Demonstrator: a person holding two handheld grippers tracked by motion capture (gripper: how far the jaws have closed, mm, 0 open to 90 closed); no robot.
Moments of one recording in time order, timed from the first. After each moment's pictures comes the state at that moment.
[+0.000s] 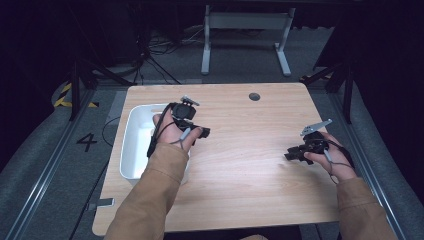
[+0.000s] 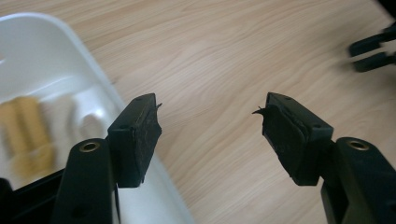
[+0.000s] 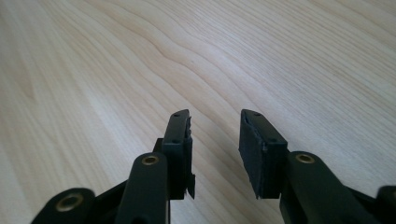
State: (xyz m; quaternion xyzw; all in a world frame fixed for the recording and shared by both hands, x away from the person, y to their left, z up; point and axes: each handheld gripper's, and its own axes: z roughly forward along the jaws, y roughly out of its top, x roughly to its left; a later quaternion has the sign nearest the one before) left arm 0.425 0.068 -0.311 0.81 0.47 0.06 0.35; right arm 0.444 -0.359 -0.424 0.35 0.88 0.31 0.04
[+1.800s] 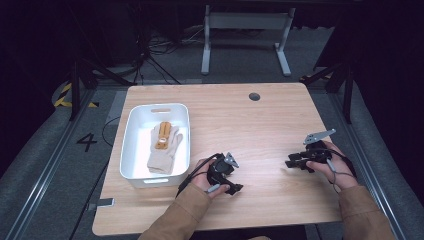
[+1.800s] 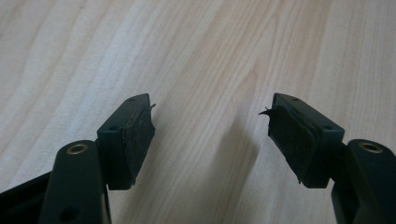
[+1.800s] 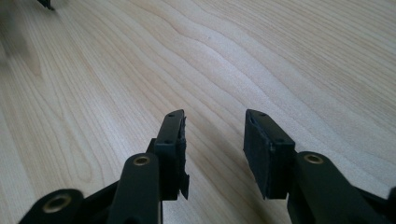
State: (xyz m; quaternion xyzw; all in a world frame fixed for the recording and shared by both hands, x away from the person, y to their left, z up) left arm 0.378 -0.014 -0.455 0.91 0.22 0.00 0.34; right arm 0.424 -0.365 -0.441 0.34 0.88 0.34 0.04
